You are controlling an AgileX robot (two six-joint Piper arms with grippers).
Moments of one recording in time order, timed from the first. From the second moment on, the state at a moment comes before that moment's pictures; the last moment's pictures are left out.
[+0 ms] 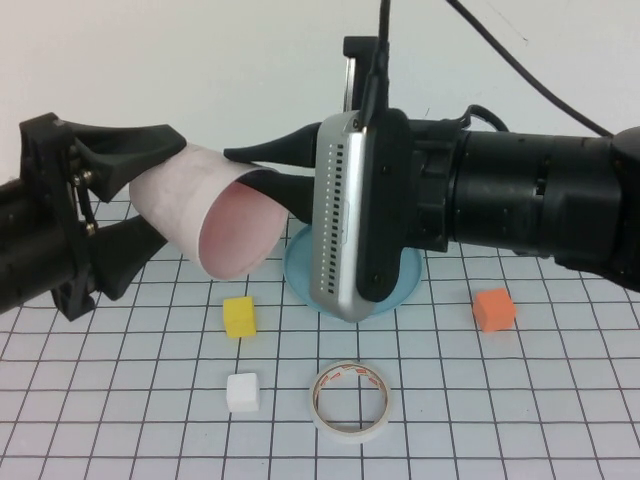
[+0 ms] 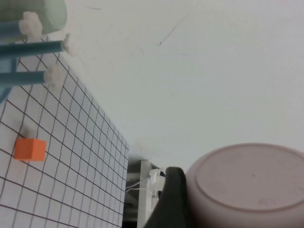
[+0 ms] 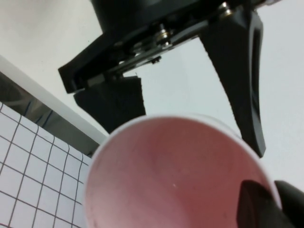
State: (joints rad) right arm 0.73 1.53 -1.21 1.74 0.45 -2.80; left arm -0.08 1.10 -0.75 -1.72 0.71 0.35
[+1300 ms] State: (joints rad) right arm 0.76 0.94 -0.63 1.53 0.40 -1.54; left arm -0.08 1.11 -0.92 -1.70 0.61 1.42
